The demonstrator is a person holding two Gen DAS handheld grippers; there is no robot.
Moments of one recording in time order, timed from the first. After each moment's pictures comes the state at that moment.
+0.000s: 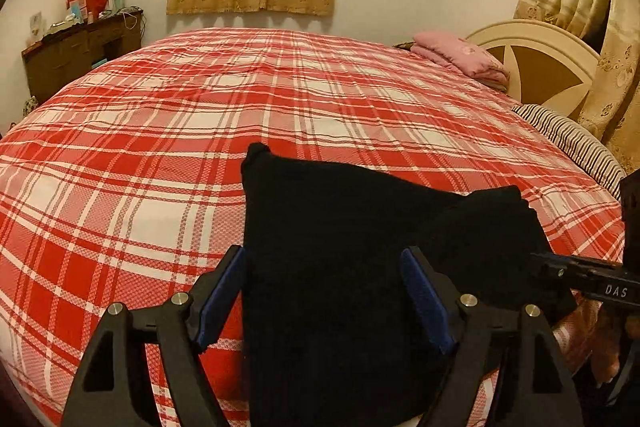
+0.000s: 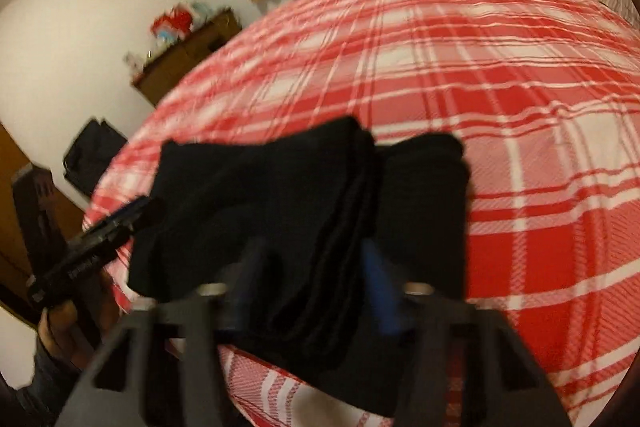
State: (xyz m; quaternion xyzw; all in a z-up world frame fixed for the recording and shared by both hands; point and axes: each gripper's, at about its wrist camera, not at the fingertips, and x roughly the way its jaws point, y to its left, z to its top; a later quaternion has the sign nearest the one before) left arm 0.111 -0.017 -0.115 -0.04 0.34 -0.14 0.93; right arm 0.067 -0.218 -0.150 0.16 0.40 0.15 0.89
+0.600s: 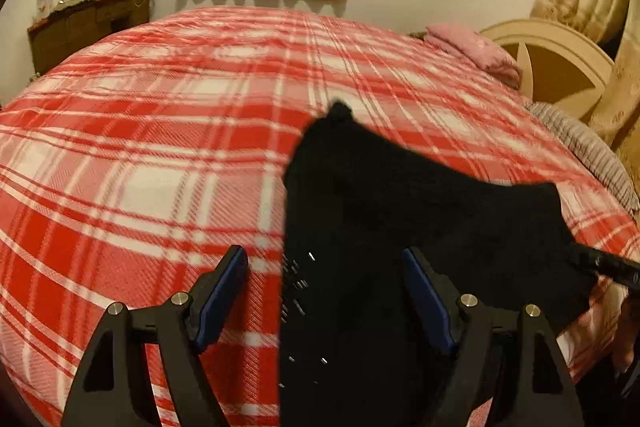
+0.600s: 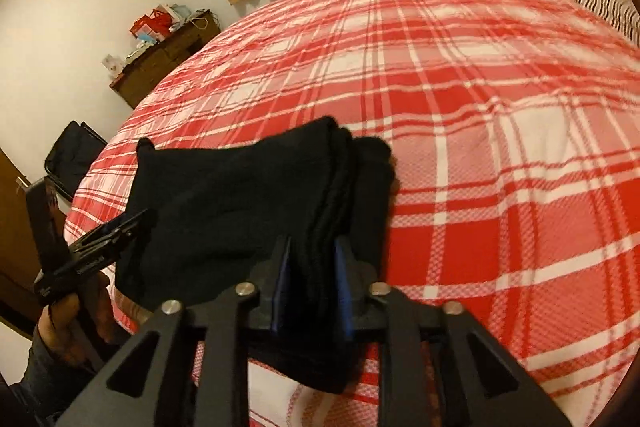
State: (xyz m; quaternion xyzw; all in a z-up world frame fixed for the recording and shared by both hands) left arm 0.118 -0.010 -0.134 -0.06 0.36 -0.11 0.92; right arm 0.055 -0.256 -0.146 0.15 0.40 0.10 0.90
